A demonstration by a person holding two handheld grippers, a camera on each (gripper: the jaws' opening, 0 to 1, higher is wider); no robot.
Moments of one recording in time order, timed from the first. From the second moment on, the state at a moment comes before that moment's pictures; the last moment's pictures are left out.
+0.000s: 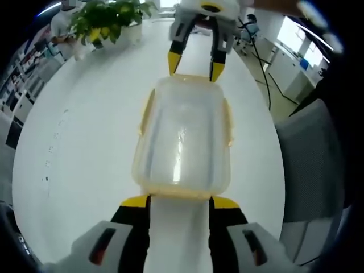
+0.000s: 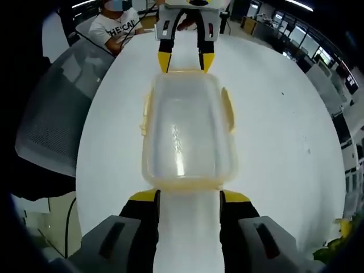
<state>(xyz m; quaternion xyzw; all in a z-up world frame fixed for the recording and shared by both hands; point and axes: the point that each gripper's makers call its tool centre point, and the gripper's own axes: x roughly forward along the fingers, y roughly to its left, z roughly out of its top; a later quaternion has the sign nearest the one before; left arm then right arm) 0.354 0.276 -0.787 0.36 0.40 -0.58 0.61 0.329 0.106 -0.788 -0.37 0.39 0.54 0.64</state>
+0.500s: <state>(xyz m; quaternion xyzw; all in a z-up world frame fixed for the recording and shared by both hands) 0.353 0.295 -0.780 0.28 0.43 -0.54 0.67 0.331 0.097 -0.775 -0.24 0.43 0.48 0.72</state>
